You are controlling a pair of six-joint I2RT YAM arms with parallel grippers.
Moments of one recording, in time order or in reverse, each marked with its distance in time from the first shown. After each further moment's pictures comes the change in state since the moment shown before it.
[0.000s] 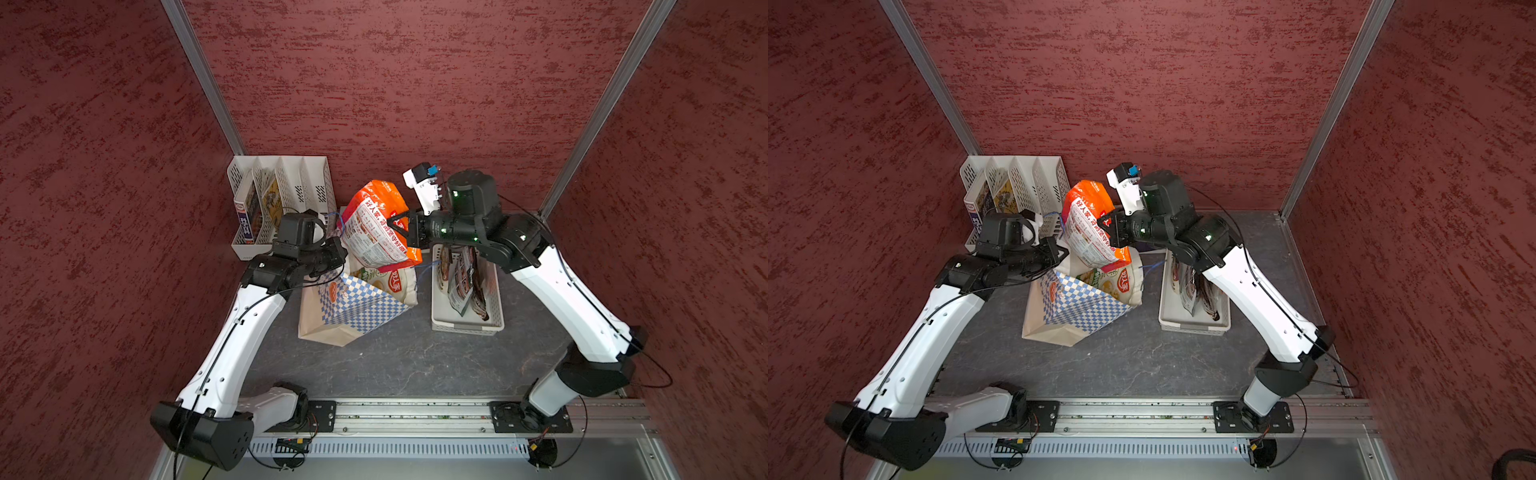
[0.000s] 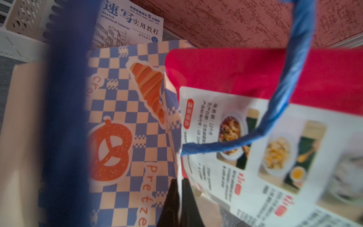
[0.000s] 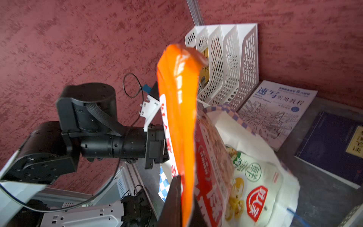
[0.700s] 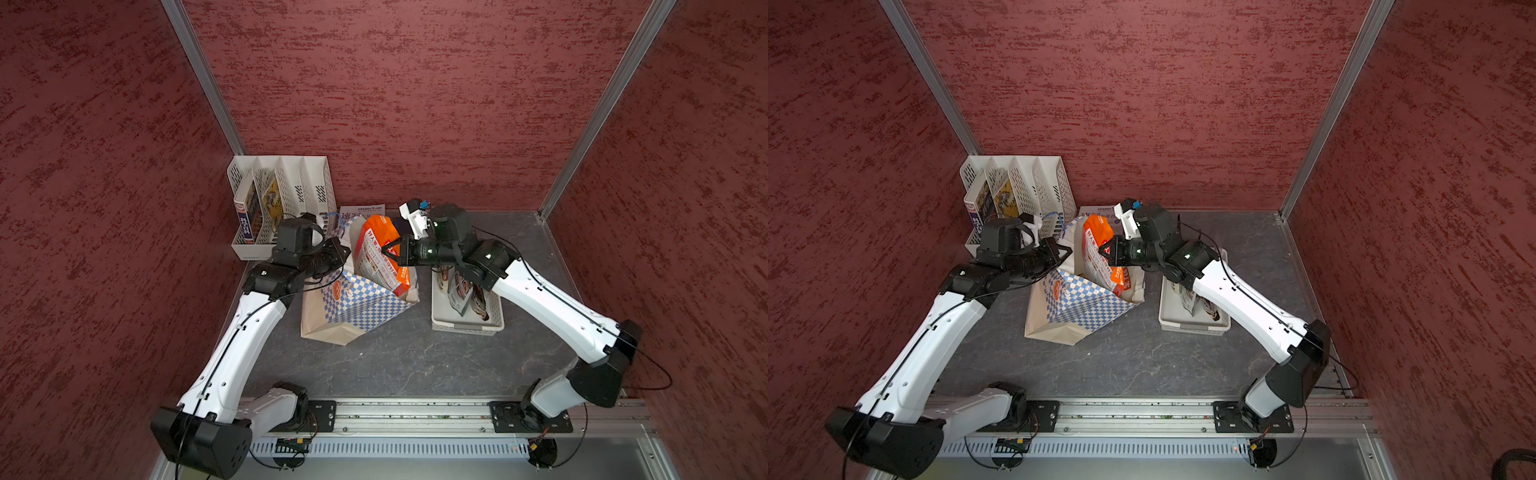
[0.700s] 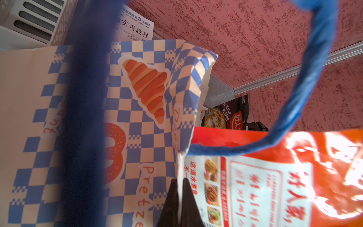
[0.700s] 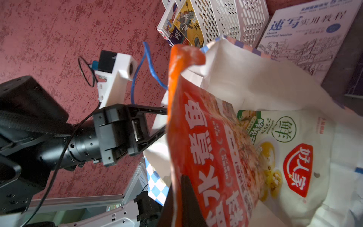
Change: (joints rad) left arm 0.013 -0.049 -0.116 0.174 0.073 -0.104; right arm -0.024 -0.075 -0.477 0.357 -0.089 0.350
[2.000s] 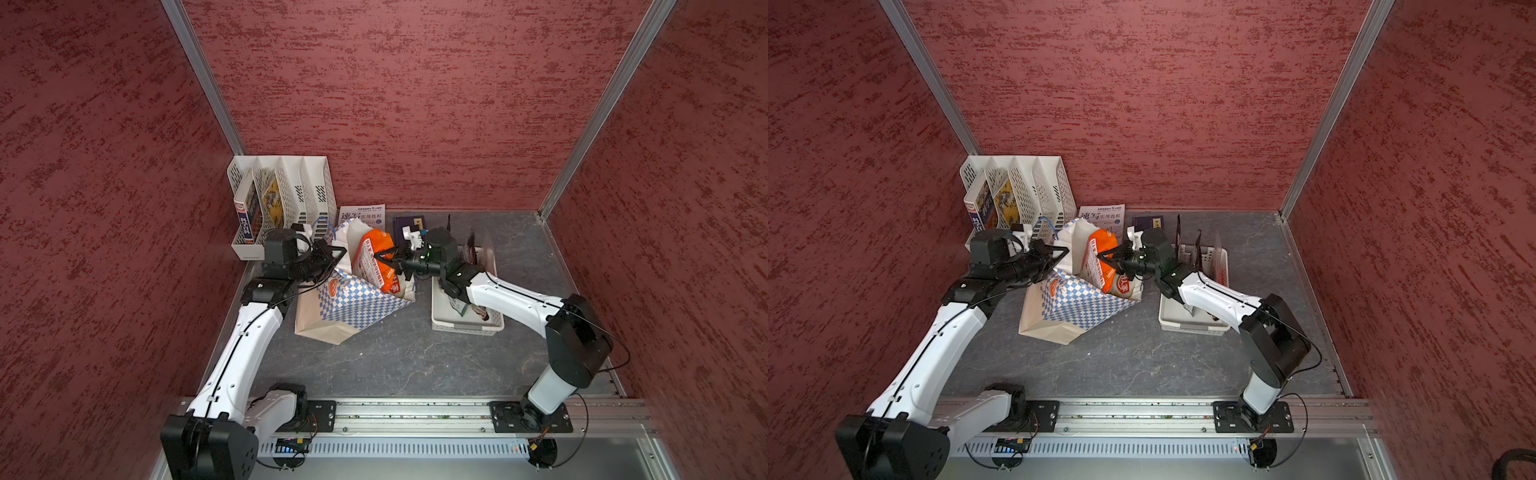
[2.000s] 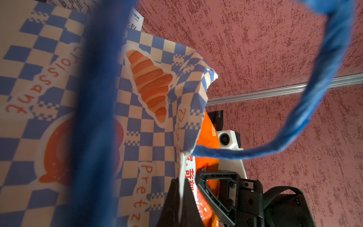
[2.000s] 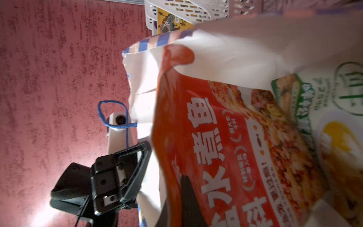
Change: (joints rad) left arm 0.154 -0.053 -0.206 0.272 0.233 -0.220; right arm -0.059 0.116 -0.376 0.671 -0.125 0.623
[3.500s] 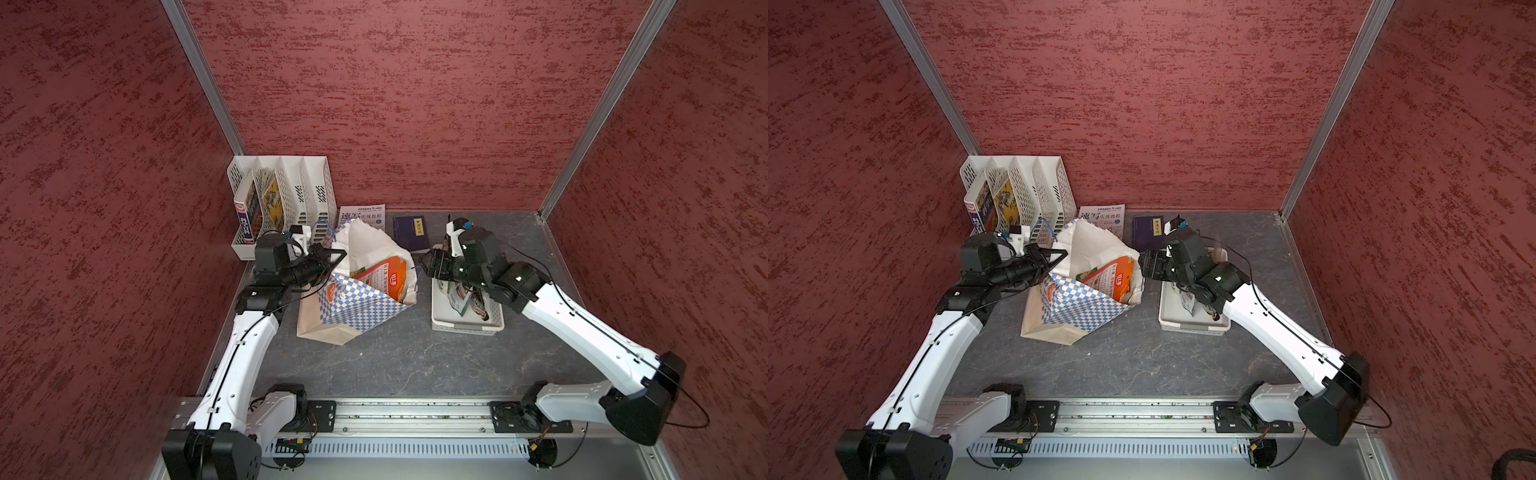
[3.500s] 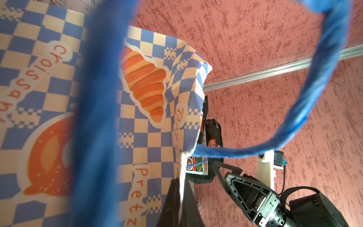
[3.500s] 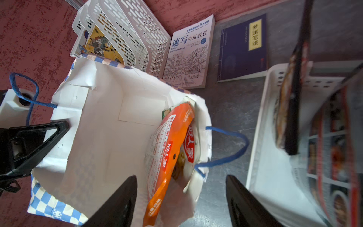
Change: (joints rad) left arm 0.062 -0.059 -0.052 0.048 0.195 0.043; right arm -0.012 -0.391 0.117 -0.861 0.515 -0.698
